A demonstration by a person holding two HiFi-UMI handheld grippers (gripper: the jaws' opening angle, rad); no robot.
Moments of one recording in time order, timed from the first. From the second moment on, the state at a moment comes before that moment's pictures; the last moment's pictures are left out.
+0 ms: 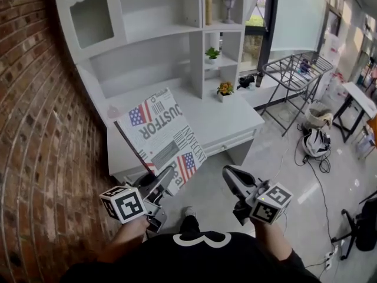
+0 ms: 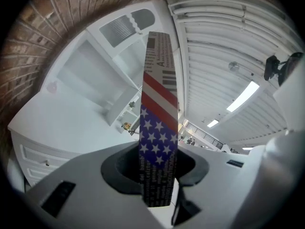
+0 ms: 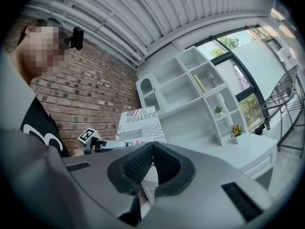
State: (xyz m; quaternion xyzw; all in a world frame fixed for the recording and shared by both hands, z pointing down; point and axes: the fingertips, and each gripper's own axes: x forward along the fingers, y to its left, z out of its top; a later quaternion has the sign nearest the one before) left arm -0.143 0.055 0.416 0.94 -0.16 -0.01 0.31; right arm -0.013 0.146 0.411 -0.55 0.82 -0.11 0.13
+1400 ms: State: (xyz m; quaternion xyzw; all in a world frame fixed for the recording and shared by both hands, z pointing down) left arm -0.072 -0.266 0.382 0.95 -0.20 -0.03 0.25; right arm 0.055 -0.211 0.391 -0.49 0.86 -0.12 0.09
